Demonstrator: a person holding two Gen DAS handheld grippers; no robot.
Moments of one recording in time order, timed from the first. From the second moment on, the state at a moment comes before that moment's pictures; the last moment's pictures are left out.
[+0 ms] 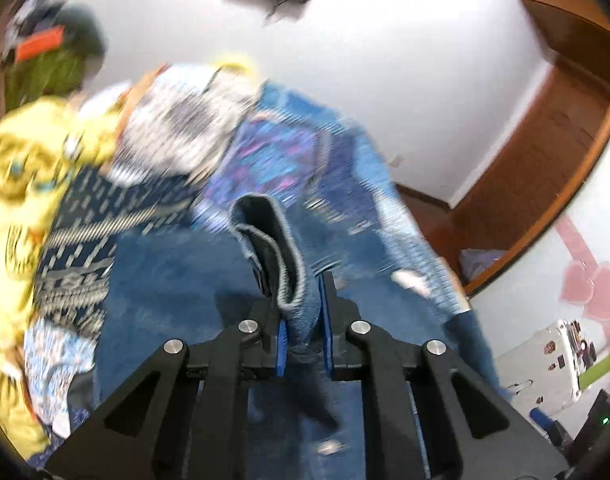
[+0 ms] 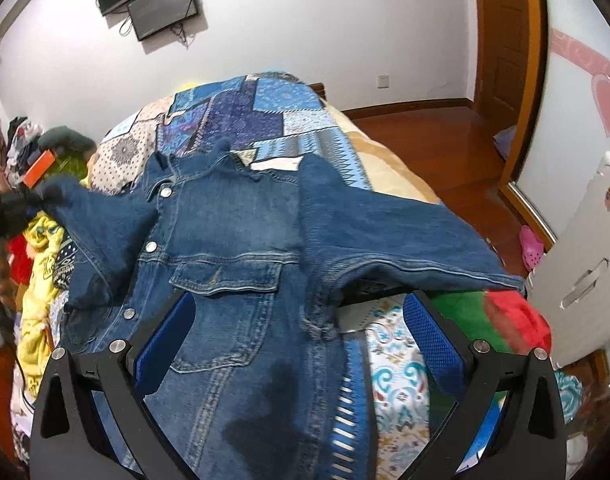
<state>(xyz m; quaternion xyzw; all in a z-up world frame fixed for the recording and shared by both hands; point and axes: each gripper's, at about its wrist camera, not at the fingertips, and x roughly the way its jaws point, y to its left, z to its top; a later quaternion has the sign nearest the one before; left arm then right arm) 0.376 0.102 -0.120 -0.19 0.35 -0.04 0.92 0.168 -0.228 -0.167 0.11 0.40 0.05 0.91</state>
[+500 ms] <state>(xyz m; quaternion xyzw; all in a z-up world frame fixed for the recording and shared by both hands) 0.393 -0.115 -0.192 -0.03 0.47 -0.18 0.86 0.141 -0.296 -0.178 0.15 0.41 0.00 0.90</state>
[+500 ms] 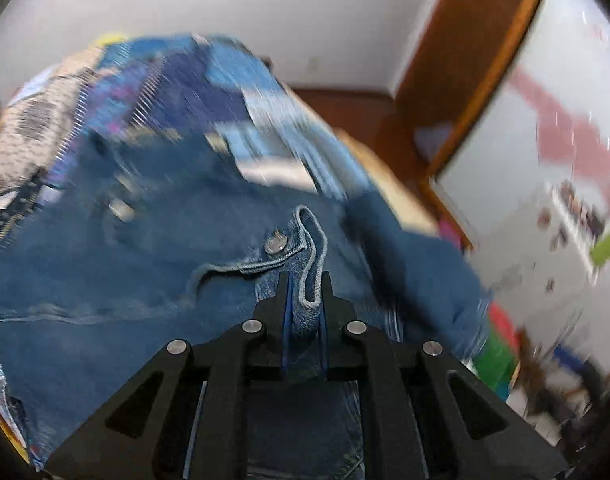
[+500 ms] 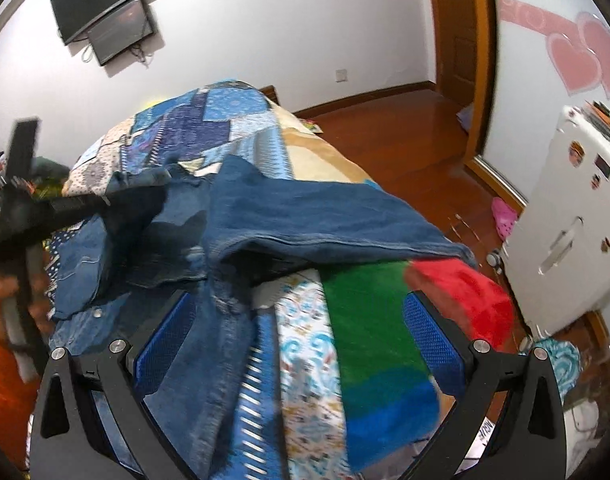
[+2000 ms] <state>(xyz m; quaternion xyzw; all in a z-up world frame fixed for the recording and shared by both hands) 0.271 0.059 -0.208 -0.12 0.48 0.01 0.87 0.250 -0.429 -0.326 0.37 0.52 -0.01 0.77</state>
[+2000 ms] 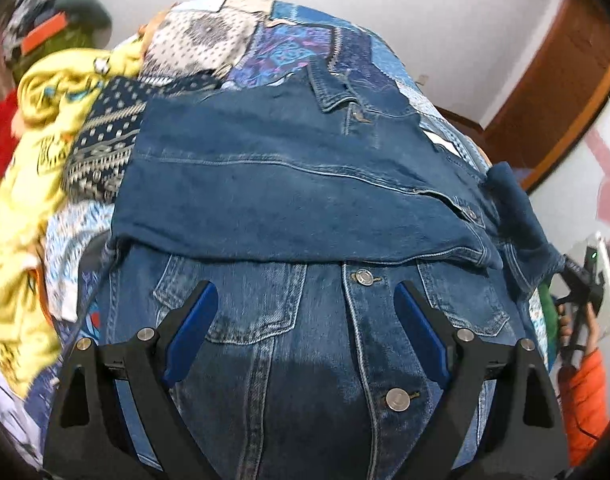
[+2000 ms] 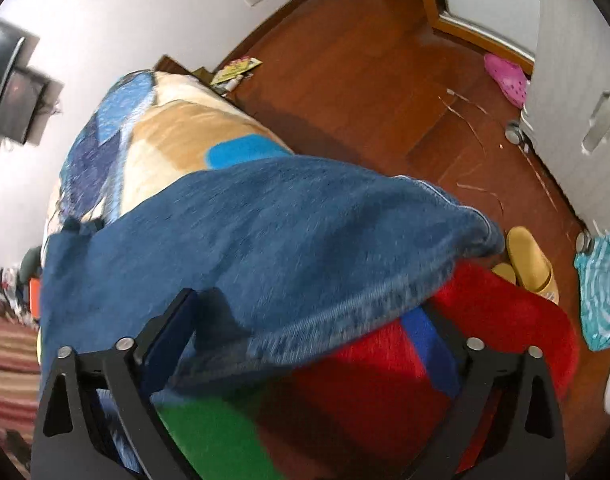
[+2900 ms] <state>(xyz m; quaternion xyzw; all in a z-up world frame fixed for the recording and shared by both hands) 0.238 0.085 -0.191 -0.10 0.44 0.01 0.89 0.271 -0.342 0.010 0.17 0.27 0.01 0.95</state>
